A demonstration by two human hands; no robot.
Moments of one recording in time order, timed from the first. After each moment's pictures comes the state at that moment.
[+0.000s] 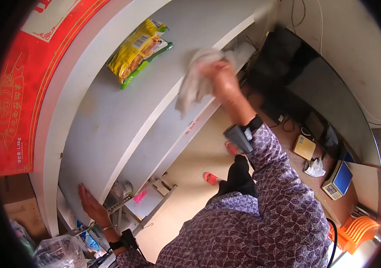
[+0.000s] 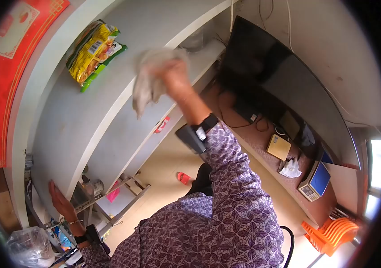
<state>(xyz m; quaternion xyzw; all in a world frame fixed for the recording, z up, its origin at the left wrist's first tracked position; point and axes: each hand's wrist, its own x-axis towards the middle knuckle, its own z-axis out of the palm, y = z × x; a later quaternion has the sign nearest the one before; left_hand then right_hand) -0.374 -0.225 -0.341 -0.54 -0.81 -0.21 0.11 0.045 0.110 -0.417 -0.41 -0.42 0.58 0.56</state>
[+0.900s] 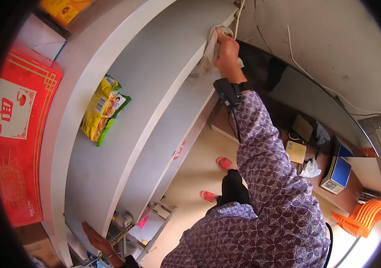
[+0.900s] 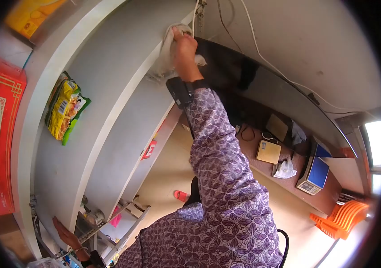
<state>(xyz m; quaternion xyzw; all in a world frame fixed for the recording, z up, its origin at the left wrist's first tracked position) -0.382 -0.228 -0.344 -0.52 -0.83 -0.19 0.08 0.186 0.272 -0.412 -0.40 -0.22 0.48 0.75</state>
